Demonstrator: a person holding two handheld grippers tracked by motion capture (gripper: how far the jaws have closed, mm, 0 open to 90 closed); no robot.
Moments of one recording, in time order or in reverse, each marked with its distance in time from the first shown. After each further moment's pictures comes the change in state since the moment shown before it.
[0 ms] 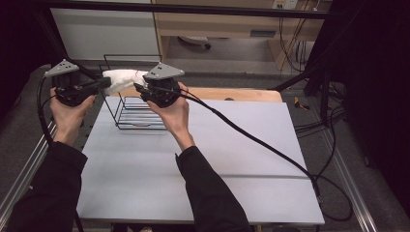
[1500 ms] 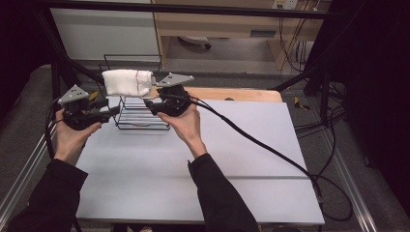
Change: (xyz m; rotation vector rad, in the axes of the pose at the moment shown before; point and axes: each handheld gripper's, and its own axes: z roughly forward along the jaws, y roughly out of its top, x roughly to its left) left arm -0.017 -0.063 -0.004 0.112 -0.017 0.066; right arm -0.008 -0.029 -0.021 0.168 0.045 0.082
